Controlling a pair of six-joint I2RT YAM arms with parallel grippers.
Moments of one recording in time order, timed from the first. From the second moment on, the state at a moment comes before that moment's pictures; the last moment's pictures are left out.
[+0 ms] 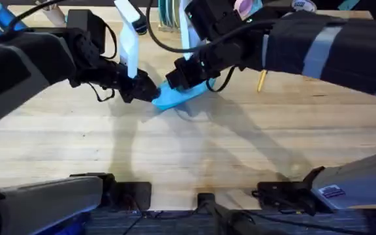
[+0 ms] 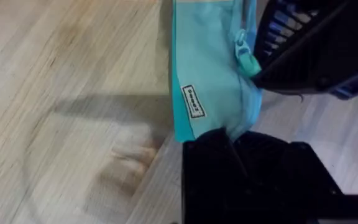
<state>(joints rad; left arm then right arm) 0.01 1.44 0.88 -0.73 0.66 0.89 0.70 1.72 1.26 -0.54 -0.29 0.21</state>
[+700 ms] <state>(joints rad) 0.01 1.44 0.88 -0.73 0.67 0.89 0.80 1.60 1.25 -0.57 -0.35 -0.02</state>
